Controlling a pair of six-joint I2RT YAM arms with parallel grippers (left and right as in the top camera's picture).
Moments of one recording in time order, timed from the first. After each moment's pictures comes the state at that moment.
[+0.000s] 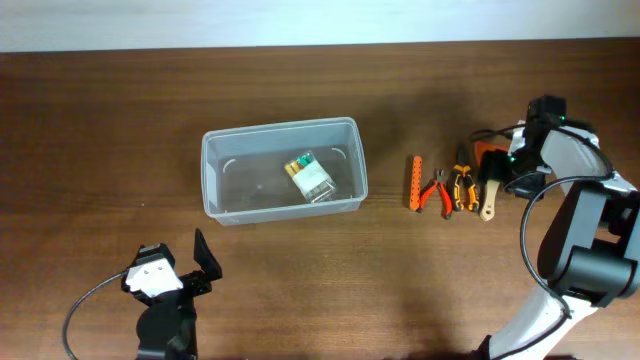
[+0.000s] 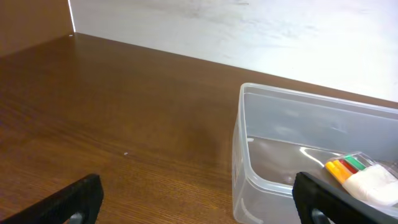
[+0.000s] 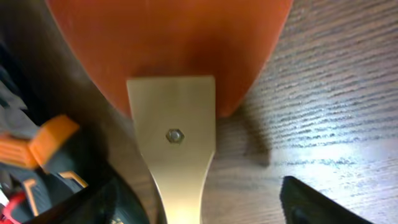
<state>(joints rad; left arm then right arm) -0.13 0.02 0.10 -0.29 -0.33 -0.22 -0.30 2.03 1.42 -0.87 -0.06 0.06</state>
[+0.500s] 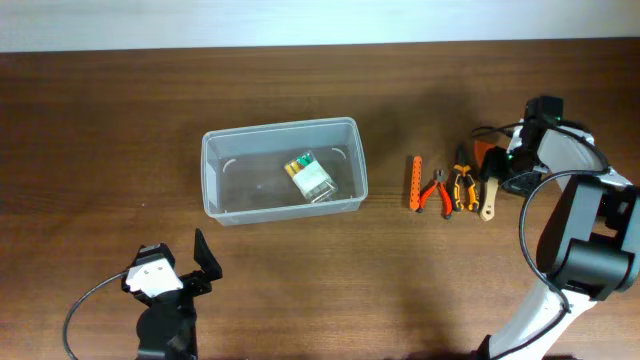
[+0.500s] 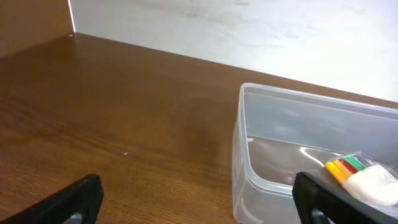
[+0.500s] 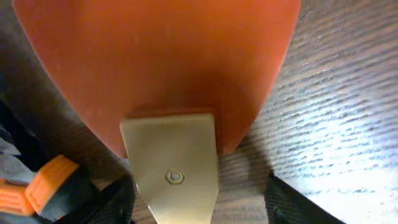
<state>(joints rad) -0.13 0.02 0.10 -0.29 -0.33 -0.22 -0.30 2.07 1.42 -0.81 -0.06 0.13</state>
